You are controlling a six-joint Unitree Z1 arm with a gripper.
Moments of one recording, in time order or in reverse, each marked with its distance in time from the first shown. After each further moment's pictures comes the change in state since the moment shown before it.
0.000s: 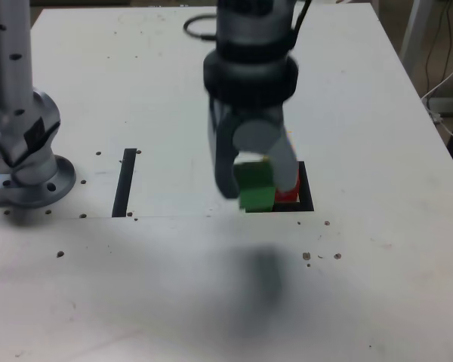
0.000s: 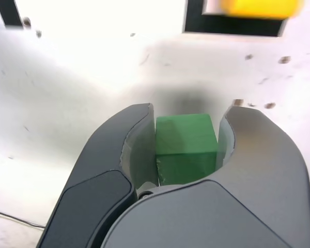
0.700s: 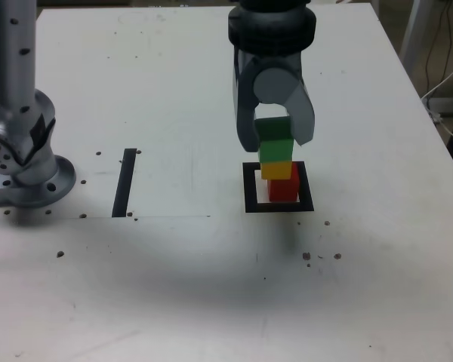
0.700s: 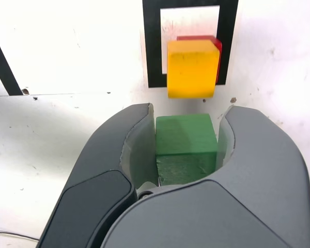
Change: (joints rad) arm 0.196 0.005 -0.045 0.020 0.013 0.245
